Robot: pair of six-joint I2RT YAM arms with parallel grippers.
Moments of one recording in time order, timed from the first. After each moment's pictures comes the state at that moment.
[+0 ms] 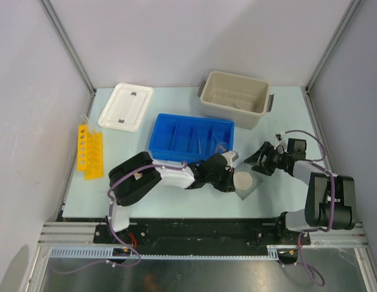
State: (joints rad) left arm -1.07 1.95 1.05 0.20 0.20 -0.61; right arm -0.14 1.41 0.55 -0.06 -0.80 0.49
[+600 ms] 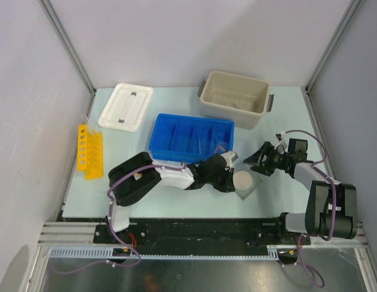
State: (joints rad) left arm -1.07 1.95 1.03 0.22 0.20 -0.61; right arm -0.13 1.33 0.54 -0.10 -0.84 0.52
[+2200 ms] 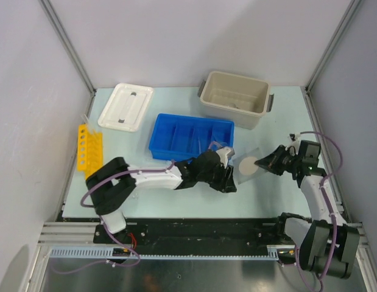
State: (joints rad) left arm -1.07 1.77 0.98 0.13 0.24 -0.63; right arm -0.18 1.03 0.55 -0.34 -0.73 0.55
